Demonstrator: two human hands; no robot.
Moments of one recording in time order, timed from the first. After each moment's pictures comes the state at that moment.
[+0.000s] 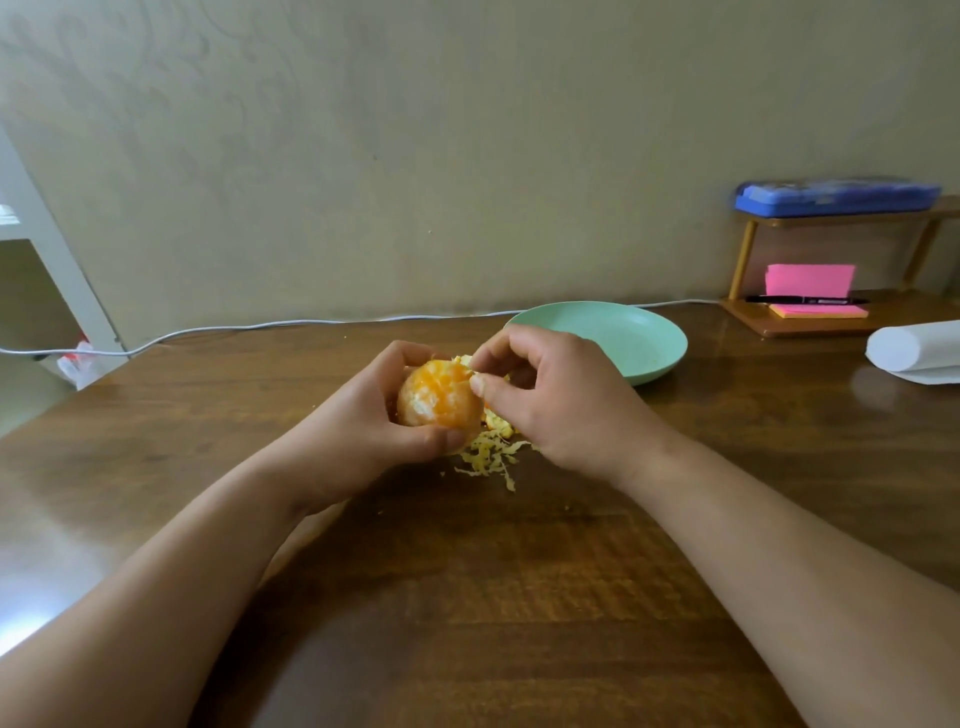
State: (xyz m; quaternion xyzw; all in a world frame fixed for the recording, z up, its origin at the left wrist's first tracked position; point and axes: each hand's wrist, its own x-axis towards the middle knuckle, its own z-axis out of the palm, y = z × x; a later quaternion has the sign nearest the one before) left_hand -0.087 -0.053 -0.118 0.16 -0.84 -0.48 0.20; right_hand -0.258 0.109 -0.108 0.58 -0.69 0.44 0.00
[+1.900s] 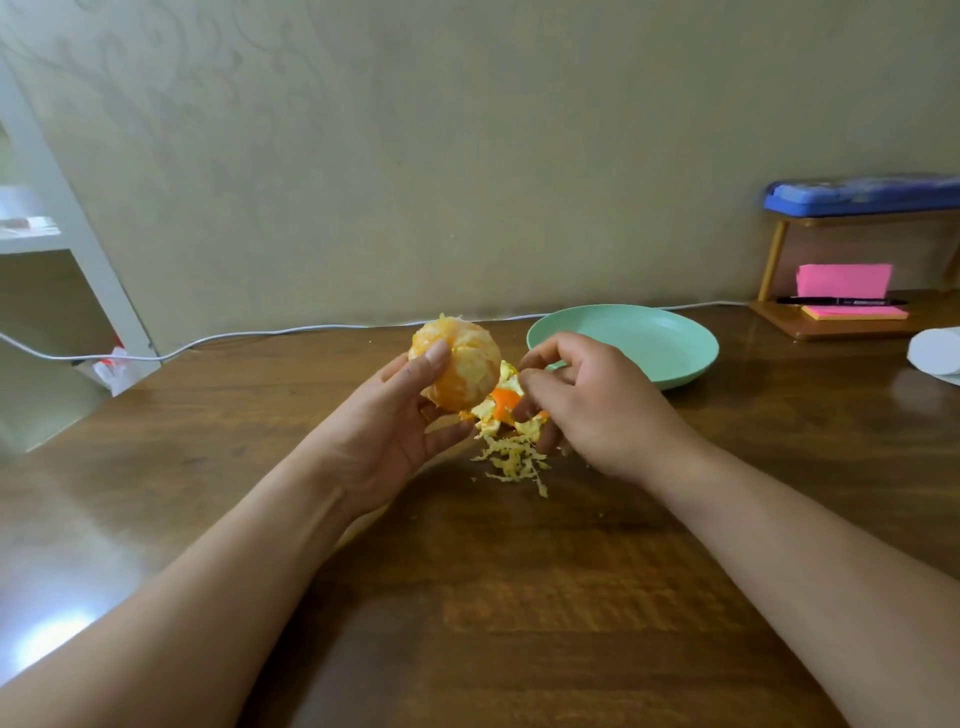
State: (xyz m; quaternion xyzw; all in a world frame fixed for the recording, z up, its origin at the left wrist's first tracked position) left_hand -0.095 -0.054 -0.118 0.12 -0.57 -0.78 0.22; right_hand -0.253 0.105 -0.107 0.48 -0.73 0.47 -0.10
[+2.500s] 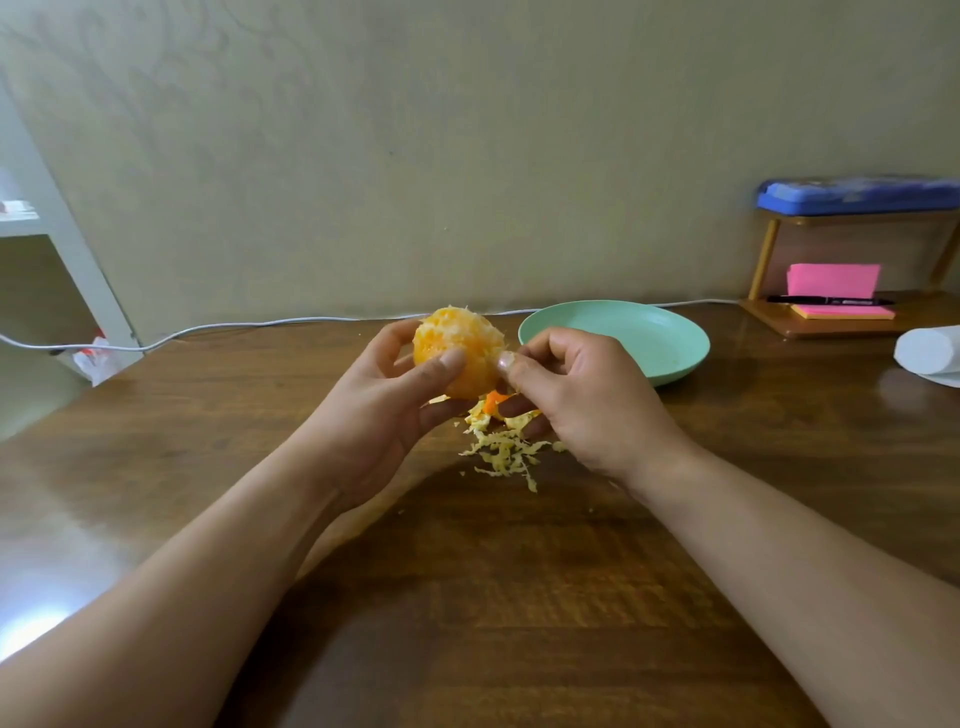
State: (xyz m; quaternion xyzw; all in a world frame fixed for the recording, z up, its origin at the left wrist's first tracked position) left_hand -0.100 -0.050 -0.120 0.11 -0.62 -0.72 0.30; right_hand -0.251 0.099 -0.115 0.46 -0.68 0.56 -0.10
